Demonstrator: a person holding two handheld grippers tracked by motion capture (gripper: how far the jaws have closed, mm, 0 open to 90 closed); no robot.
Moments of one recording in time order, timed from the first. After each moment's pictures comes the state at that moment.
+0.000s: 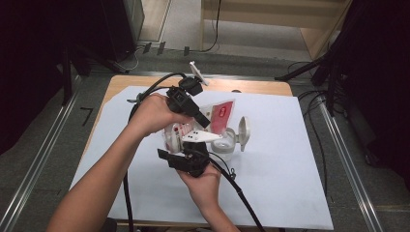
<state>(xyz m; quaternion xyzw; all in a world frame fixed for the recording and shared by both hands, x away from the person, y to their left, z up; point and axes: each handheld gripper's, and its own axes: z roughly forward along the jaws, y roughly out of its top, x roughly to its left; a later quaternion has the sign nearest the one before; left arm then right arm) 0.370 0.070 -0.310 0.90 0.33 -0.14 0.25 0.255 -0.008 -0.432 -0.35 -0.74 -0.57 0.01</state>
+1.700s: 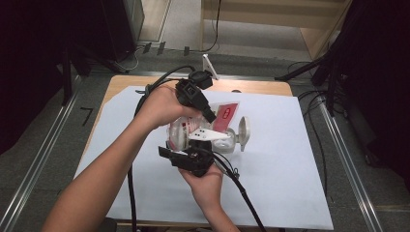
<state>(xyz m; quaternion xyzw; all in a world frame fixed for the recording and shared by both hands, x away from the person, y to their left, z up) 0.375 0.046 -0.292 0.91 0.34 -0.12 0.22 0.253 -0.019 -0.422 -0.35 -0.71 -0.60 0.04</state>
